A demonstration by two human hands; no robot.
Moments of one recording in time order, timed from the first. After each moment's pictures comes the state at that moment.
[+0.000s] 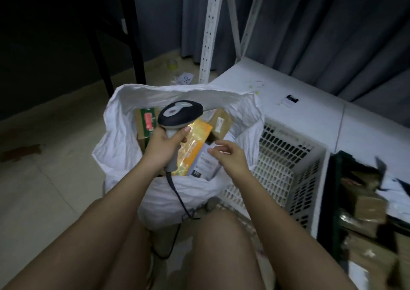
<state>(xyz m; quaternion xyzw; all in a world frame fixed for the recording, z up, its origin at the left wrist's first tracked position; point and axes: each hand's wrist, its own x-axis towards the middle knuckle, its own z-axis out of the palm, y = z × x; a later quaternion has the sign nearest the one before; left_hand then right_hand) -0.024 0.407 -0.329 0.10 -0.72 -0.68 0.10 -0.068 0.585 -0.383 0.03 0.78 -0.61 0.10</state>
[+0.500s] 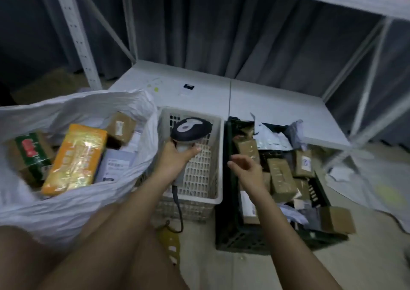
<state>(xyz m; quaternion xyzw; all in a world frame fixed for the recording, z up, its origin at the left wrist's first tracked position) 0.031 0.654 -0.309 -0.06 -0.72 -0.69 -0.10 0.097 0.850 -0.354 0.22 0.78 -0.58 -0.12</state>
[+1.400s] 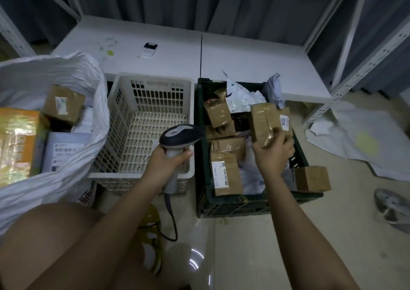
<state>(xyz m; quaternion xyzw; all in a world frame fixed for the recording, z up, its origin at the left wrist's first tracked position) 0.058 0.730 -0.394 -0.02 -0.72 -0.66 -0.21 0.129 0.984 -0.416 0.43 0.82 -0.27 -0.27</state>
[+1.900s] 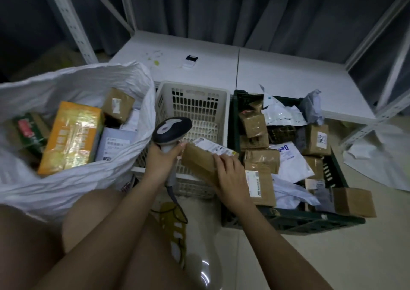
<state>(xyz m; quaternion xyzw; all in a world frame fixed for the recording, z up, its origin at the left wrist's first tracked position) 0.041 0.649 -0.380 0.08 -0.73 -0.67 -0.06 0.117 0.827 -0.449 -0.03 0.98 -0.06 -0.17</state>
